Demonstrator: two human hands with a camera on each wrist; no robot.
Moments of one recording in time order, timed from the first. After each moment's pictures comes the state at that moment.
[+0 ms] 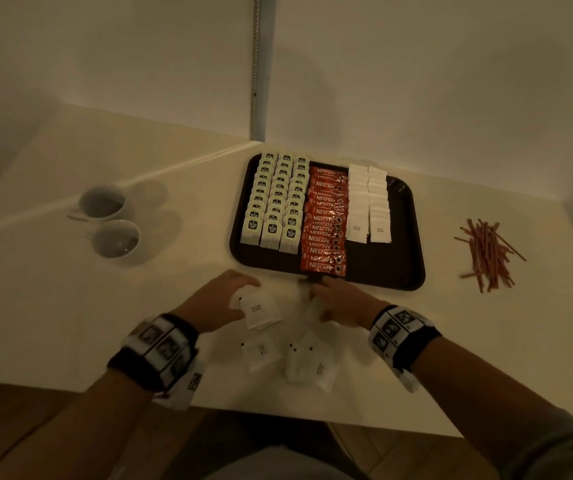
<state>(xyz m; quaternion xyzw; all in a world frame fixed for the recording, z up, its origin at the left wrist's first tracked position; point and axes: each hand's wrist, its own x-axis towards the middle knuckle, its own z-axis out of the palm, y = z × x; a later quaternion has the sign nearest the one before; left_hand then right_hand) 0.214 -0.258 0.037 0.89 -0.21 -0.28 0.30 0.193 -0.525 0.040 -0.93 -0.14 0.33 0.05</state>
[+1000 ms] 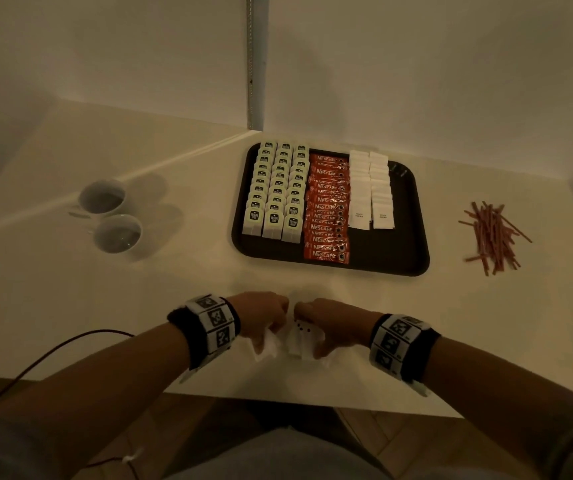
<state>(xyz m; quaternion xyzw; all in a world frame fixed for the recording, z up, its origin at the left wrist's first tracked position) 0.206 -0.317 0.037 0.79 -0.48 -0.39 -0.01 0.157 -0.495 0.040 -0.89 -0.20 0.39 0.12</state>
